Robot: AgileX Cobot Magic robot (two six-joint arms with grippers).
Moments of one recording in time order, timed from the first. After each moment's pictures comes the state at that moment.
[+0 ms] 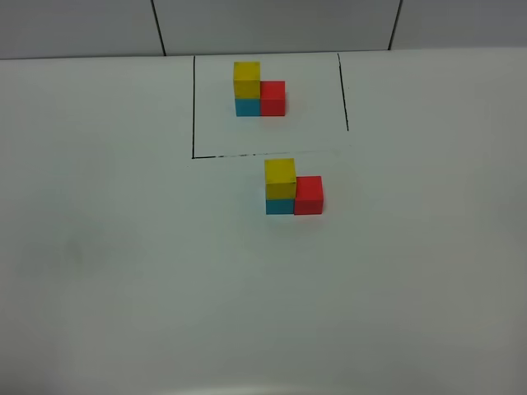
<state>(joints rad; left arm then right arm) -0.05 -0.01 -0.51 -0.16 1.05 0.07 -0.06 -0.01 -0.49 -0.07 1.05 0.05</state>
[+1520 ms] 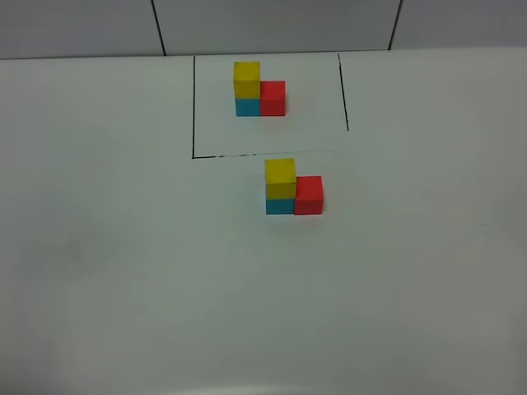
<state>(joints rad) -0.05 -0.01 -0.51 -0.16 1.05 0.07 0.02 -0.01 -0.49 -0.07 1.05 0.05</state>
